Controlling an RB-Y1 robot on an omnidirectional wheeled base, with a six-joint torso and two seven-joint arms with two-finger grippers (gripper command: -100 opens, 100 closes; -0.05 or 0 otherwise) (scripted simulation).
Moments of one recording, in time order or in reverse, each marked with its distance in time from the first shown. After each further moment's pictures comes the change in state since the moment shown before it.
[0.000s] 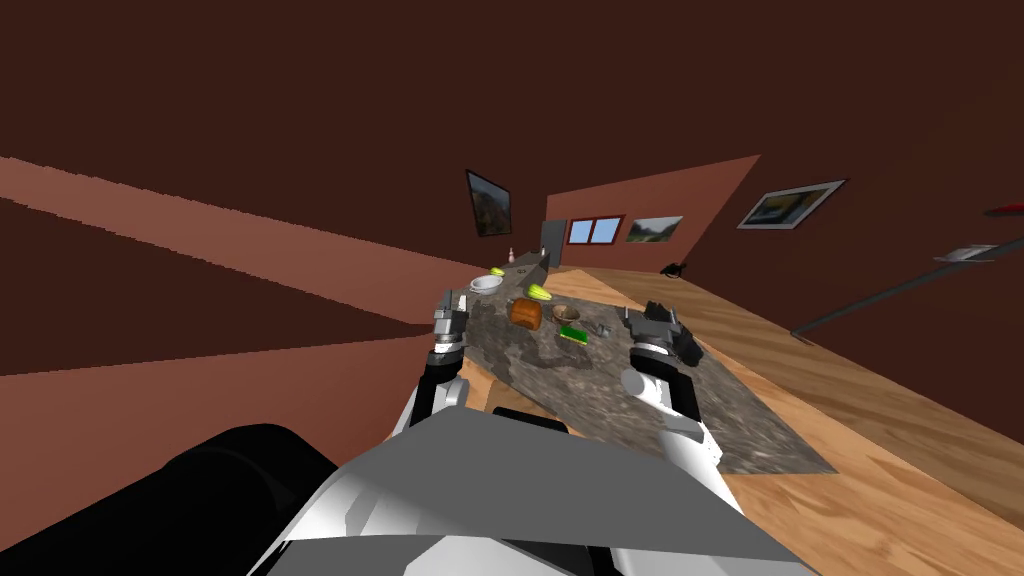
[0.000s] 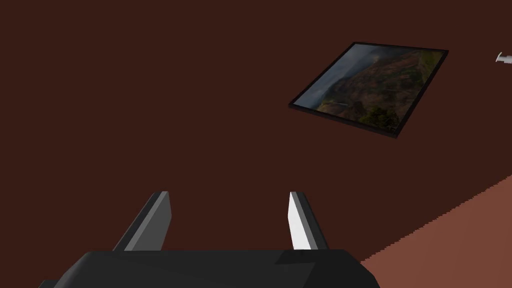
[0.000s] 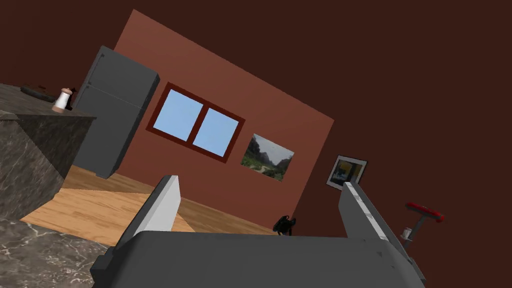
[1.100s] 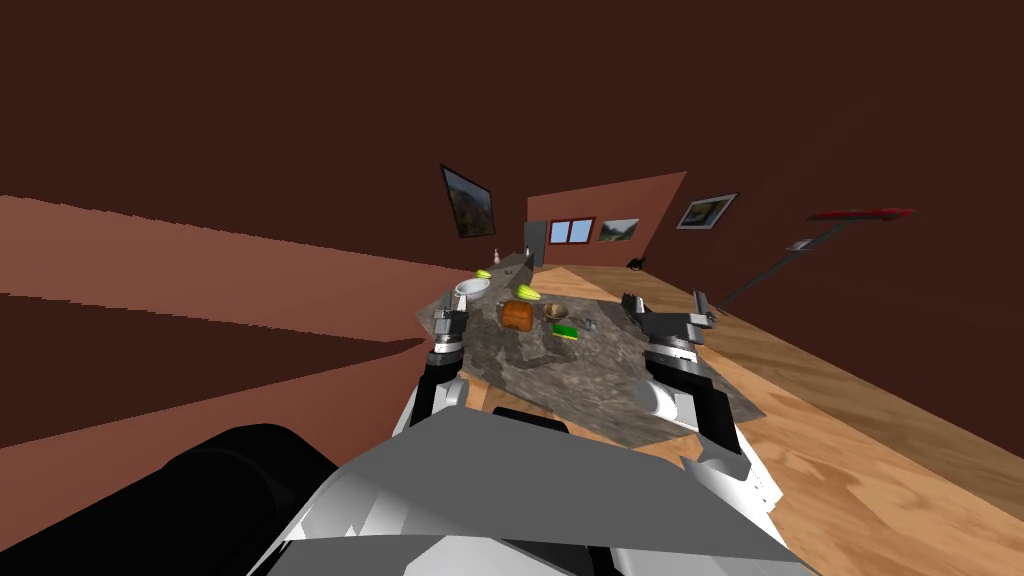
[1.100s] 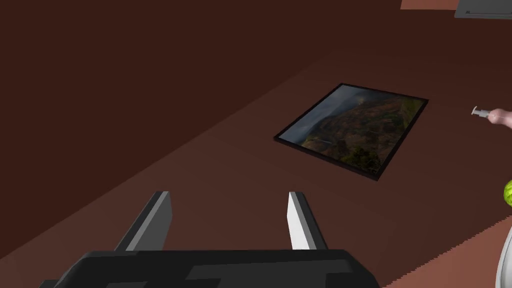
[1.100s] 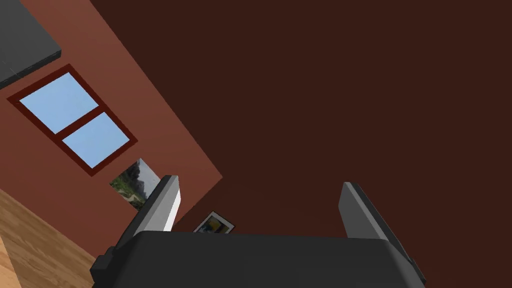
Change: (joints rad) left arm 0.000 0.000 0.000 0.000 0.000 0.000 0.000; right arm 0.131 -0.003 0.012 -0.301 0.251 -0.036 0.243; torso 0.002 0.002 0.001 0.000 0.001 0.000
